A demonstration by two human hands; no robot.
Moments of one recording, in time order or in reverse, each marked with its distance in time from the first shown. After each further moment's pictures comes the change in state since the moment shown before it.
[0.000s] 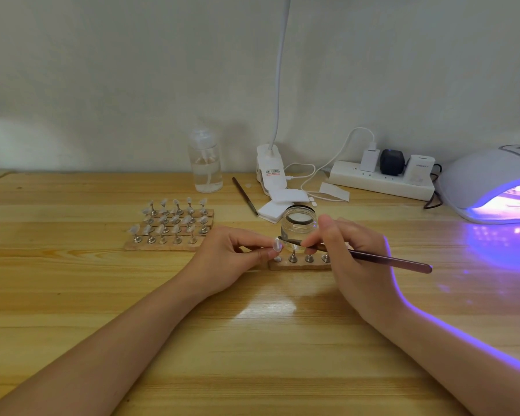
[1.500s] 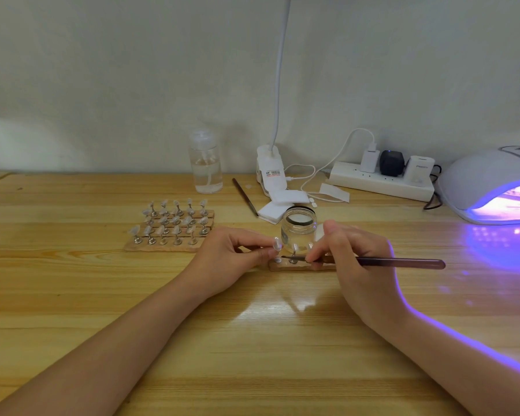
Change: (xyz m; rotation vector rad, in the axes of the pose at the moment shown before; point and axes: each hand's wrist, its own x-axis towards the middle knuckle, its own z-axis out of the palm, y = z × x) left_hand 0.000 0.000 0.001 -0.015 0.017 -0.015; right_hand -0.004 -0.002 -0.001 0.094 0.002 -0.009
